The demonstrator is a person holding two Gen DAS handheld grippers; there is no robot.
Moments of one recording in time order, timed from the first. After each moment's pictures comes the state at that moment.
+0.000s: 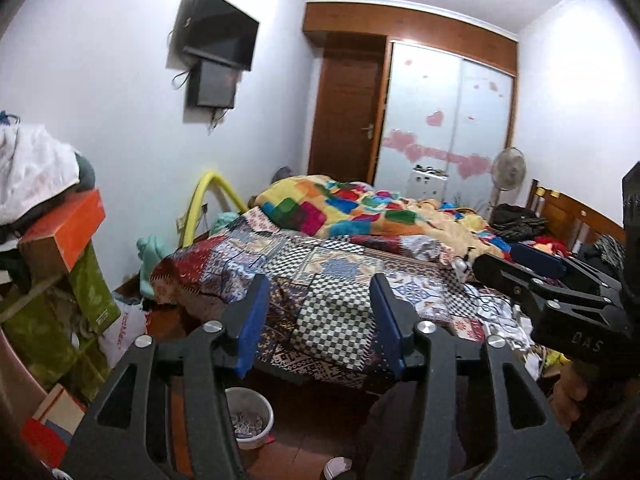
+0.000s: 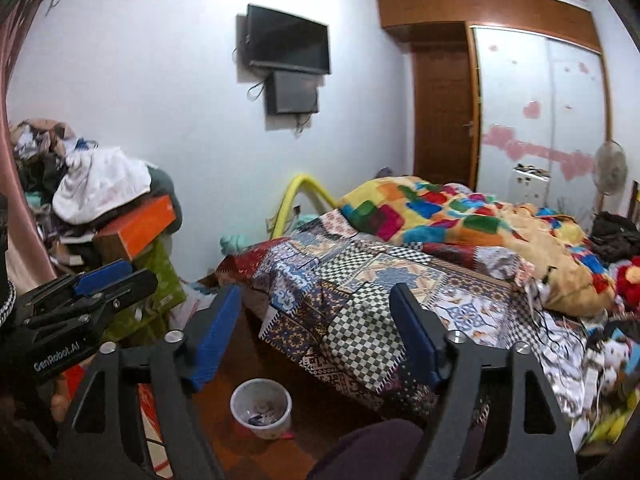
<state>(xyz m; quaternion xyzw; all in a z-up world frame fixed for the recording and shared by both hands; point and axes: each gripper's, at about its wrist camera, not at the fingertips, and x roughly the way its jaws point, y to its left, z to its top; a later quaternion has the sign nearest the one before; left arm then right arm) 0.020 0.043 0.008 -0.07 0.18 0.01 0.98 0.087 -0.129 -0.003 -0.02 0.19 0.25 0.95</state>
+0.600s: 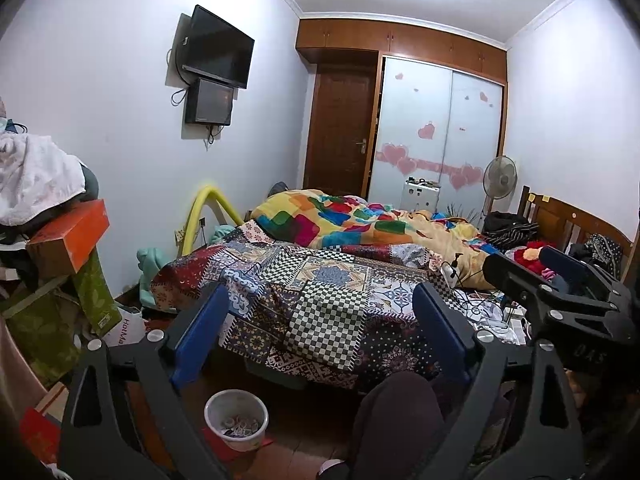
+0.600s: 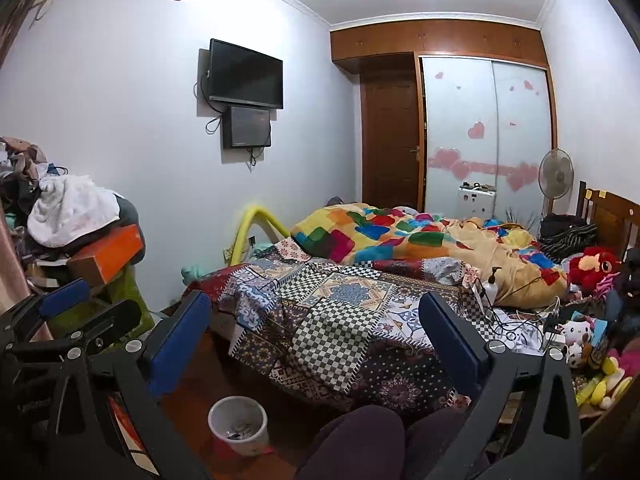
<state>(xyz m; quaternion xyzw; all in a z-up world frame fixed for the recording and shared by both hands) -0.023 0.028 0.007 -0.06 0.15 0.01 0.99 0.038 -0.151 -0.002 0.00 0.14 0.17 0.98</state>
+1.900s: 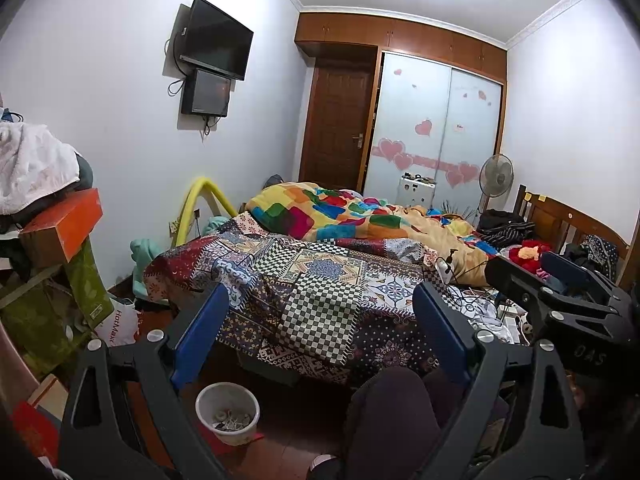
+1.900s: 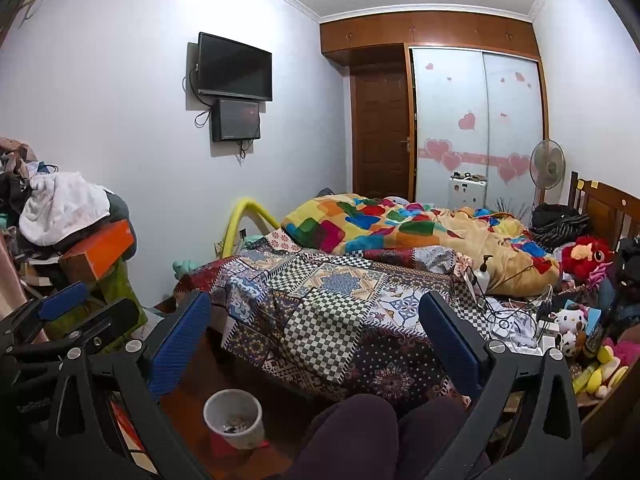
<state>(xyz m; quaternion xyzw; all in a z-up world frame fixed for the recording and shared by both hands) -0.021 0.024 -0.001 -0.07 0.16 0.00 0.98 0.033 -0.164 -0.002 0.00 0.16 0.16 0.97</state>
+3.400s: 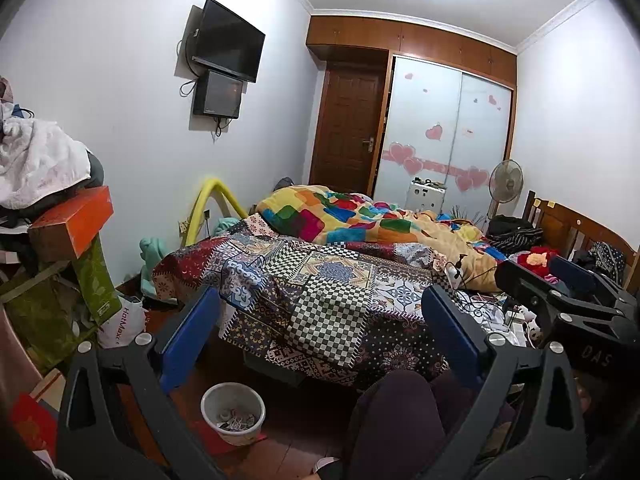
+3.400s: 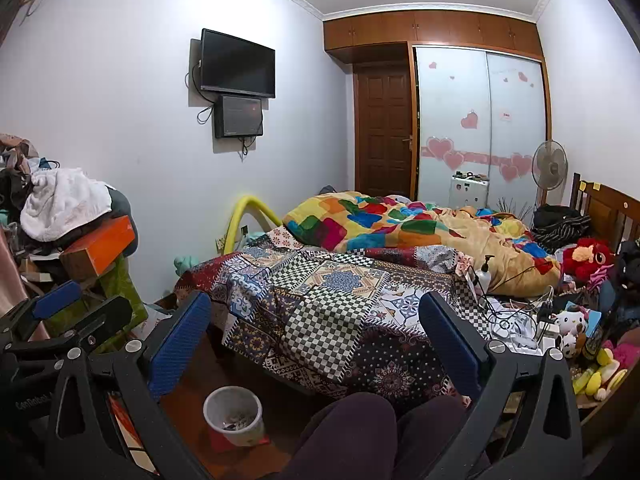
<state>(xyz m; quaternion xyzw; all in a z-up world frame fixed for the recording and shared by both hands) -0.023 0.028 -0.003 -0.08 0.16 0.02 0.98 0.032 -0.162 -0.003 -0.01 0.16 0.16 0.97</state>
